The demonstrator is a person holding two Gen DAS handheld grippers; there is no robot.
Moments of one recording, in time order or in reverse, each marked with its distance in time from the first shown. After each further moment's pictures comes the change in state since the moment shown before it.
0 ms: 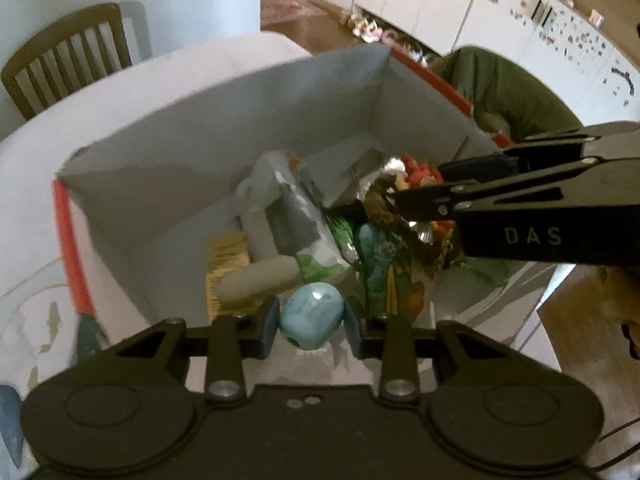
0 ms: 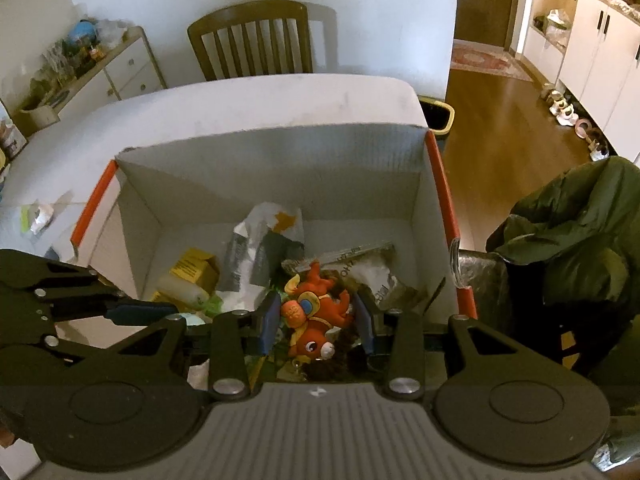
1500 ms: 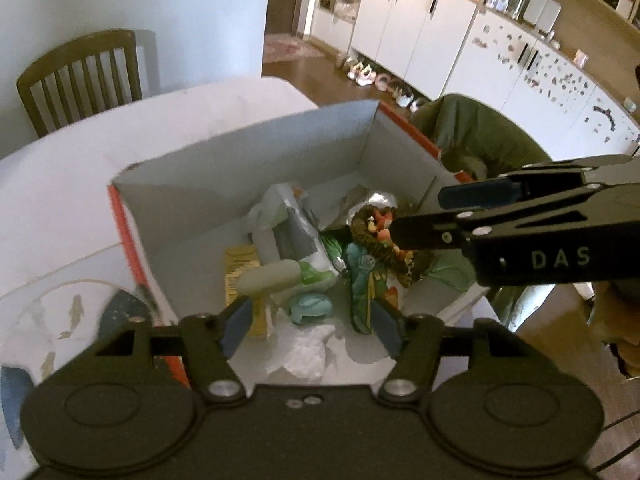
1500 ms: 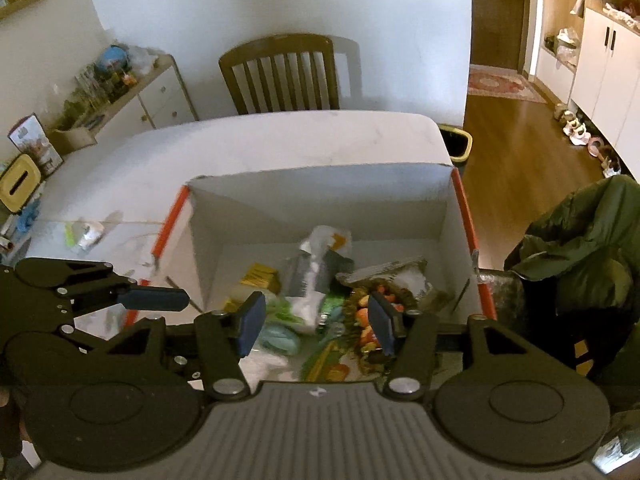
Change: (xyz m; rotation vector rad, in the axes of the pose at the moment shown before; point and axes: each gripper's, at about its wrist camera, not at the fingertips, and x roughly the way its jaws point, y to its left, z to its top) left arm -0.065 0.012 -0.027 -0.043 -0.159 -0.044; right arm -0.064 0.030 -0.008 0.001 -0.099 0.070
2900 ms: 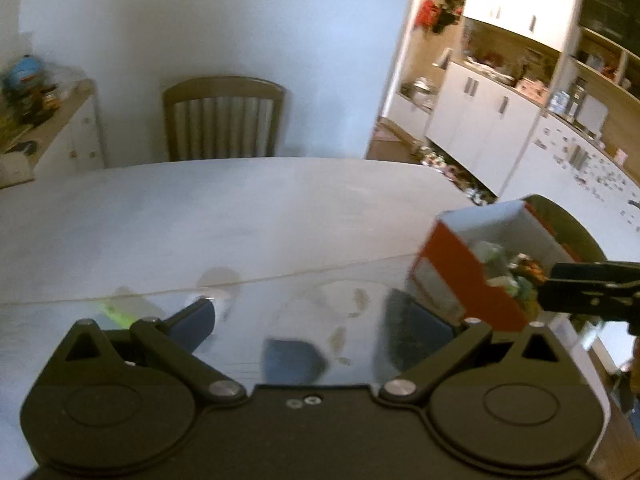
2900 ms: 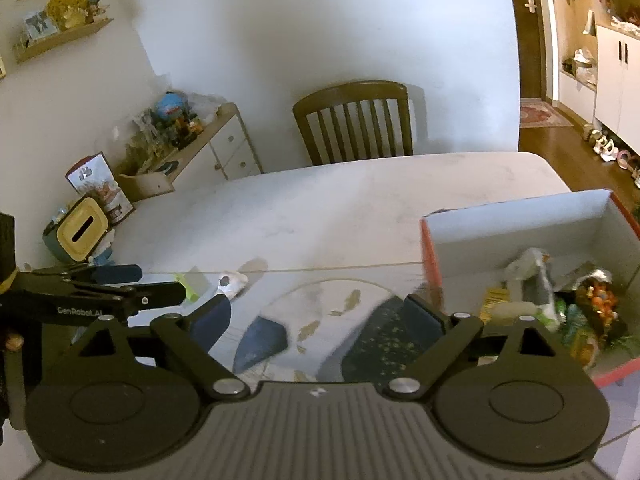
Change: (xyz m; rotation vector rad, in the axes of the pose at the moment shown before) left arm -0.161 0.255 -0.091 -0.175 -0.246 0.125; right arm -0.004 0.232 -0.009 0.065 -0.164 0.078
